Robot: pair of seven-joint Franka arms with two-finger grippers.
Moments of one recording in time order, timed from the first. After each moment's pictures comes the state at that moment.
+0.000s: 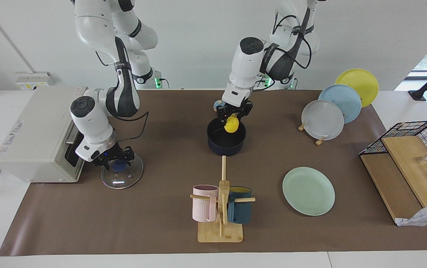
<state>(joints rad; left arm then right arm) -0.66 0.08 -0.06 -1.99 -0.07 2.19 -0.90 -0.01 0.29 0.01 -1.99 -0.01 2.34 -0.18</state>
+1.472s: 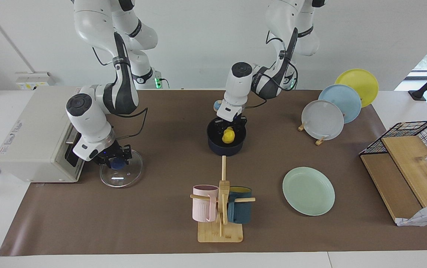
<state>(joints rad) -0.70 0.19 -0.05 -2.16 0.01 2.46 -0.88 0.01 0.27 0.03 -1.87 -0.01 2.14 -0.18</state>
